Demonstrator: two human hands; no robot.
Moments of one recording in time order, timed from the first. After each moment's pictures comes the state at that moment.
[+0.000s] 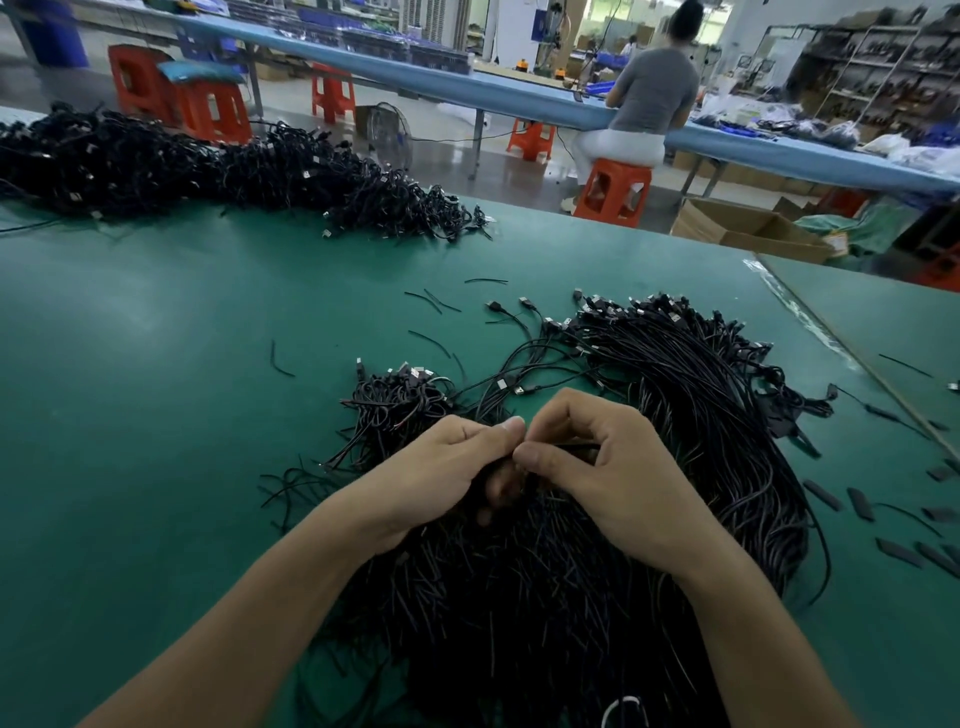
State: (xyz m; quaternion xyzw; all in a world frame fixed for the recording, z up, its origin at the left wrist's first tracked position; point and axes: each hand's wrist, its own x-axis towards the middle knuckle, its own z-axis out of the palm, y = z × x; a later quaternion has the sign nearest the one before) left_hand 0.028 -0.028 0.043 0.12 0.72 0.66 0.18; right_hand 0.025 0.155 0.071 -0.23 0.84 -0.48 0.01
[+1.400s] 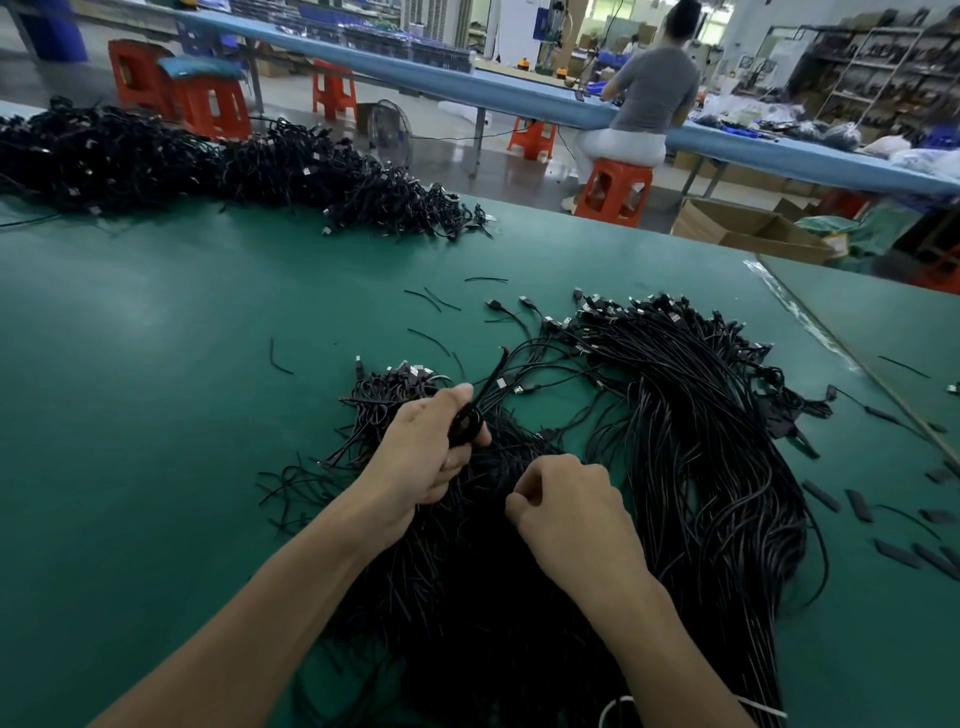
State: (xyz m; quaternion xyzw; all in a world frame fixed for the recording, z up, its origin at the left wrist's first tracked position) left_hand 0.014 -0.028 0.023 -0.05 0.65 0.75 0.08; right_hand 0.035 0.129 0.025 -0.03 0.98 -0.21 0.02
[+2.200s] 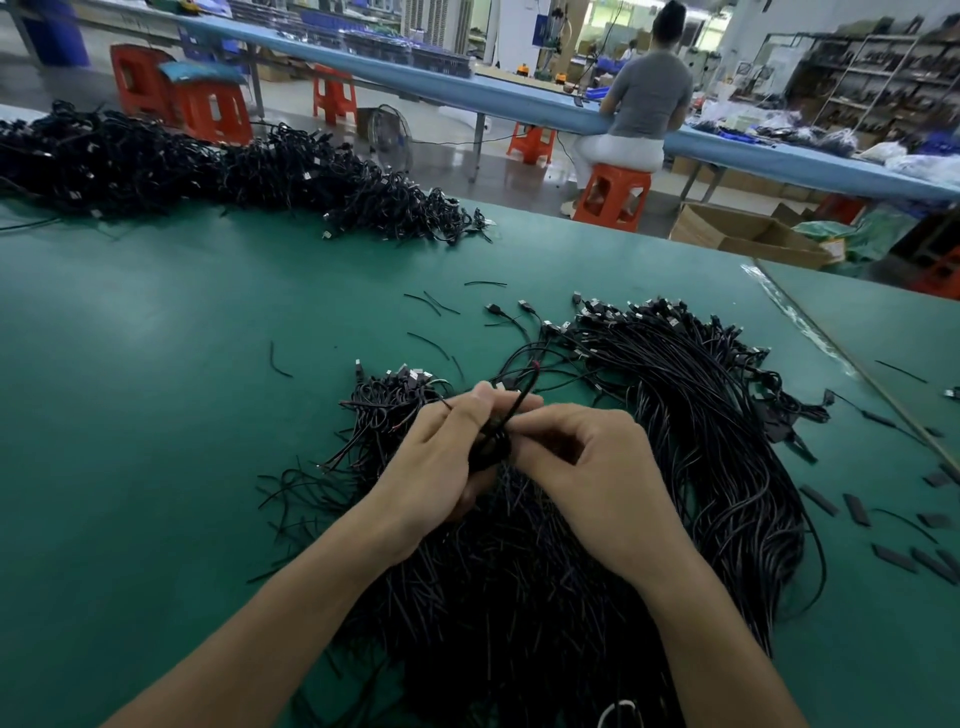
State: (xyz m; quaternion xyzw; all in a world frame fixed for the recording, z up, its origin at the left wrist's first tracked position) left_hand 0.031 -0.015 0.041 0.08 0.66 0.75 0.01; right_hand 0.035 0.134 0.072 -0.20 0.84 -0.50 -0.07
